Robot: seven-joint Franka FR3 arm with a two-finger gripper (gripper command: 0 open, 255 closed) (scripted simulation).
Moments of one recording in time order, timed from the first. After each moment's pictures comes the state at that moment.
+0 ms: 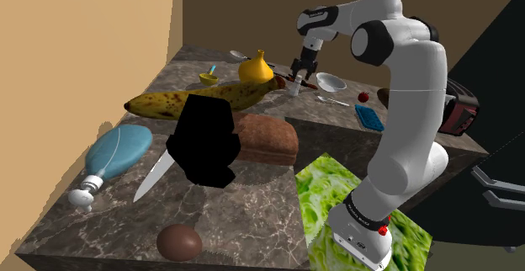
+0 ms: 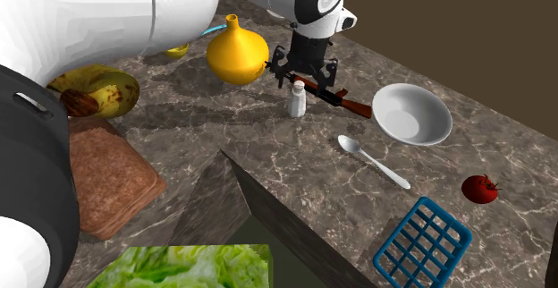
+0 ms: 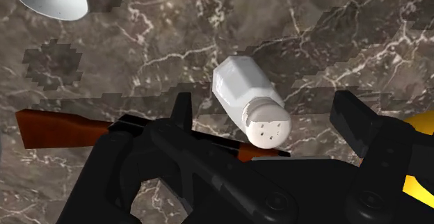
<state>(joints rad) -0.27 0.56 -0.35 -1.45 0.23 1.83 -0.39</state>
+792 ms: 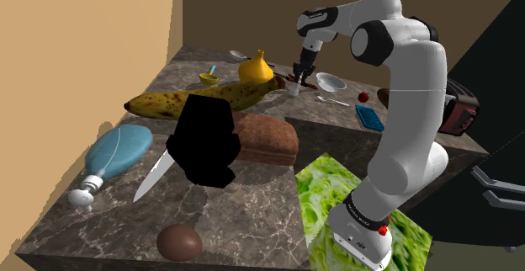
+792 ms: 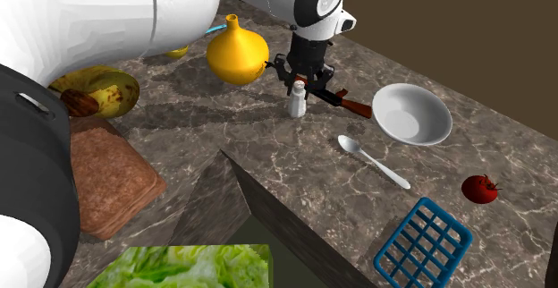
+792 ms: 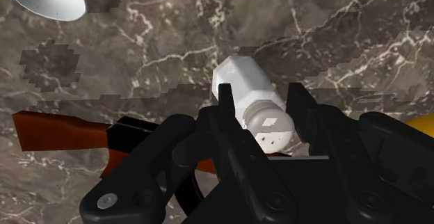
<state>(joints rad) -0.27 0.56 -0.35 -1.46 0.23 1.84 -0.39</state>
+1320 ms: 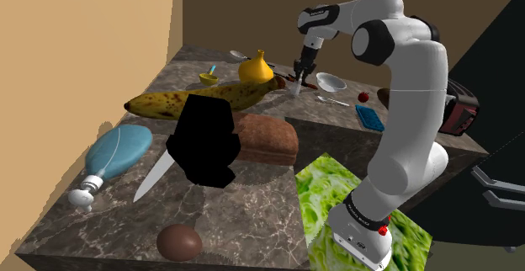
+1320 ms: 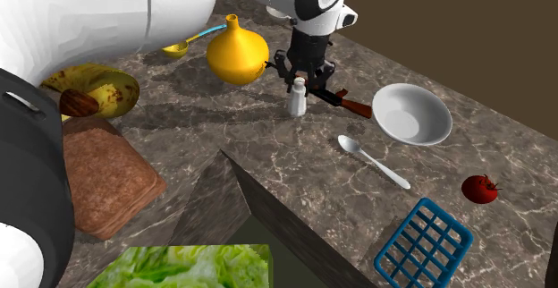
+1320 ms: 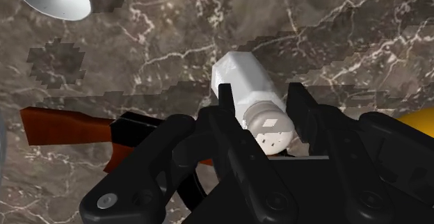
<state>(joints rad) -0.27 0.55 -0.35 -1.45 0.22 1.82 -0.39</state>
